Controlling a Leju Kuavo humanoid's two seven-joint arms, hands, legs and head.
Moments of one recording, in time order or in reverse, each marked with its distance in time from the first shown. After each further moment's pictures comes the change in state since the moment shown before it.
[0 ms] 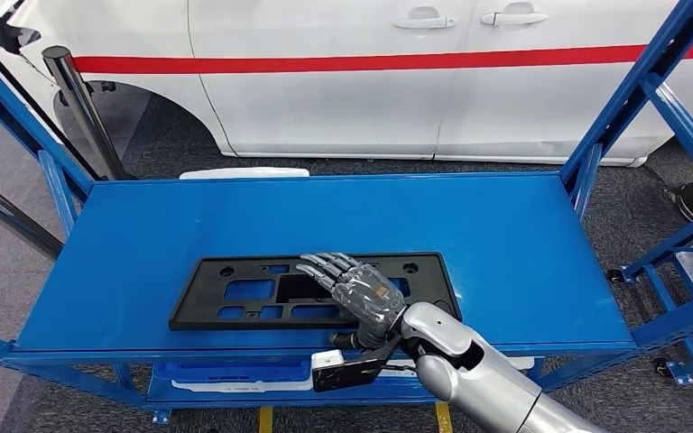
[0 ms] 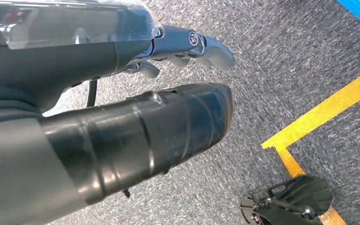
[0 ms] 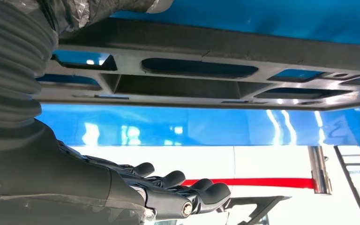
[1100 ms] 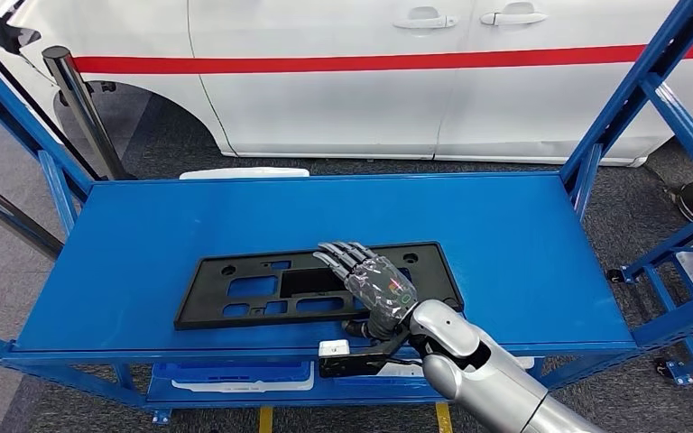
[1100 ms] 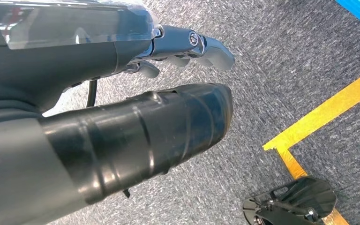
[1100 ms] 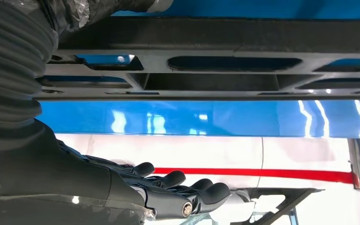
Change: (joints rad) left arm 0.002 0.000 0.004 0.000 -0.019 0.006 -0.003; right arm 0.014 -0.011 -0.040 0.016 0.084 -0.044 0.058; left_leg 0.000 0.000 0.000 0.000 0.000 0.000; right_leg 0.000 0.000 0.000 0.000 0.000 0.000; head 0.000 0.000
